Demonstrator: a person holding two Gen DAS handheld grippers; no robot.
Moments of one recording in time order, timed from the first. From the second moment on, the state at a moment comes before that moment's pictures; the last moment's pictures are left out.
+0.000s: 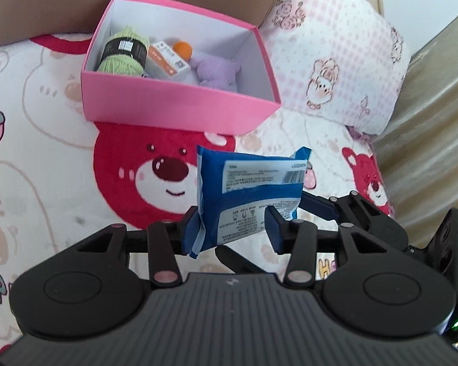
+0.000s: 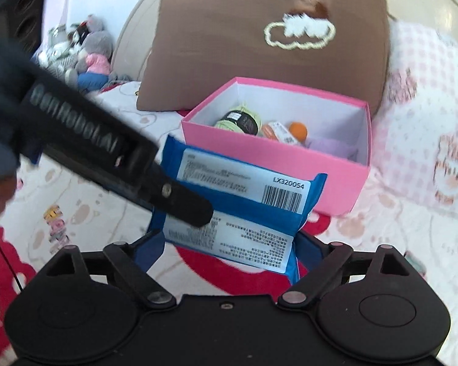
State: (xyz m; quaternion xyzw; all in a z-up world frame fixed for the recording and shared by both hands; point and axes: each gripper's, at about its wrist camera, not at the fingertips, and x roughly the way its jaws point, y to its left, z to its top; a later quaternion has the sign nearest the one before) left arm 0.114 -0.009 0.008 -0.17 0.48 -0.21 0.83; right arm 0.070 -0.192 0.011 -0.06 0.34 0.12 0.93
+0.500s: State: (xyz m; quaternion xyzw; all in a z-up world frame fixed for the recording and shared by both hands) left arm 0.137 -0.002 0.040 -0.17 0.45 -0.21 0.85; right arm 0.096 -0.183 0.043 -0.11 0.32 0.13 0.93
